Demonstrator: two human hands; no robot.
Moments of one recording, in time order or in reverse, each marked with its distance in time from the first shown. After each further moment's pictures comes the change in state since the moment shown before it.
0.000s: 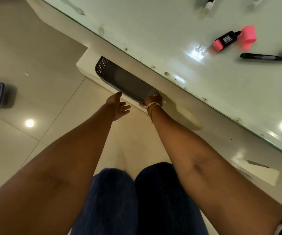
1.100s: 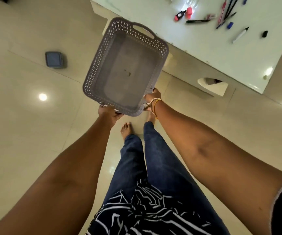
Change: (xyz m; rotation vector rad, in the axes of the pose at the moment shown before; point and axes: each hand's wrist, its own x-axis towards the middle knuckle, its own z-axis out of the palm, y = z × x) left_hand -0.496 -0.101 -0.150 -0.133 0.253 0.010; right_hand -0.505 0.046 -0.063 -0.125 0.083 0.170
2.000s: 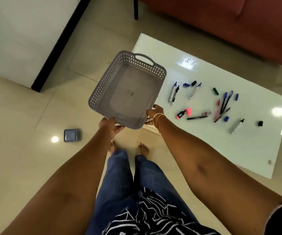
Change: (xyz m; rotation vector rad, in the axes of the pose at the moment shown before) left_hand 0.058 0.325 0.226 0.113 -0.061 0.088; right_hand 0.094 -0.382 0.032 0.099 -0.127 -0.057
